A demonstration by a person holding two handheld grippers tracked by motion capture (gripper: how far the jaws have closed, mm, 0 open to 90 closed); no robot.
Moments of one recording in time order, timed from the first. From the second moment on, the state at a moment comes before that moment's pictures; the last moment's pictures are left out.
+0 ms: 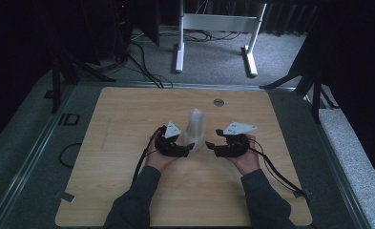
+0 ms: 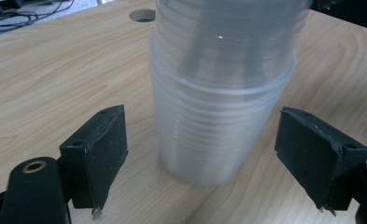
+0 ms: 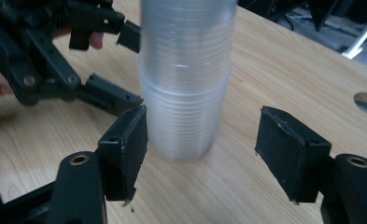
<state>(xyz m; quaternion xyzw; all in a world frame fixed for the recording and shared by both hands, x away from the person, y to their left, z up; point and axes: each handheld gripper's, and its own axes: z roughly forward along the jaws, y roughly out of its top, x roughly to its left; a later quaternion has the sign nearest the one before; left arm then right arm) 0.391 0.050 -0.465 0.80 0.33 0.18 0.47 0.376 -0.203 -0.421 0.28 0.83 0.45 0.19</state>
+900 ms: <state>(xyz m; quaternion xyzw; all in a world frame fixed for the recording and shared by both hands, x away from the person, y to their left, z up) 0.395 0.041 -0.462 0.78 0.33 0.17 0.50 0.392 -0.181 -0.385 0.26 0.82 0.48 0.18</state>
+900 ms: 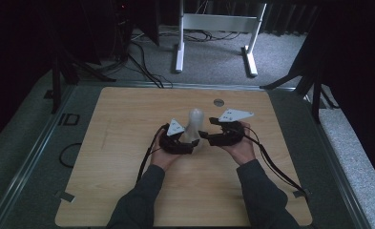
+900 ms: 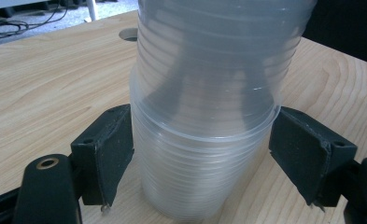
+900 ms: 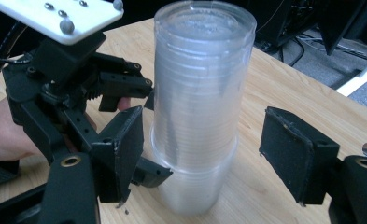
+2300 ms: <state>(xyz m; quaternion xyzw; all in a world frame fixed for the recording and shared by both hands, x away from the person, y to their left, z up) 0.394 0.040 -0.462 0.78 0.33 0.18 0.50 0.419 -0.149 -0.373 0.26 0.80 0.52 0.16</state>
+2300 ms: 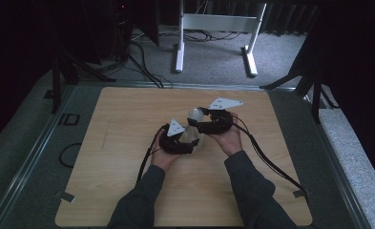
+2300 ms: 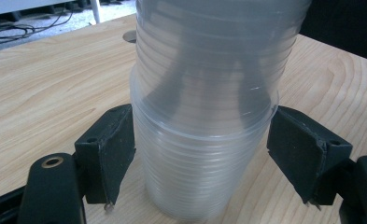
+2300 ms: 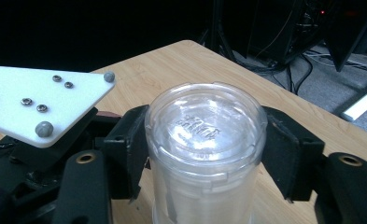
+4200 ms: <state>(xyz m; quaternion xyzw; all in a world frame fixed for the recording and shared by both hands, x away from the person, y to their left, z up) 0.393 0.044 -0.459 0.78 0.33 0.18 0.50 0.411 -0.166 -0.329 0.24 0.77 0.57 0.17</state>
